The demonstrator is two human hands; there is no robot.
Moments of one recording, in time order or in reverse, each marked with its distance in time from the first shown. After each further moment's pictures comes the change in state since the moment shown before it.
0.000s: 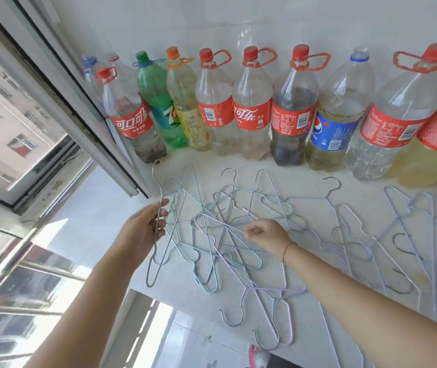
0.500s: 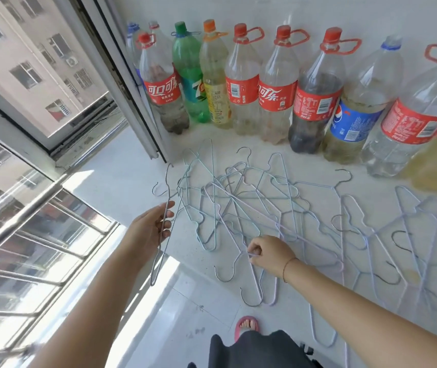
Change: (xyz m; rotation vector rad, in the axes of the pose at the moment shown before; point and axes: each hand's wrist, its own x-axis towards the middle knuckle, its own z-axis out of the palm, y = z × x) left_hand -0.082 -0.067 -0.011 -0.110 0.146 -0.041; right_hand -0.070 0.046 0.014 -0.621 -0.218 -0.135
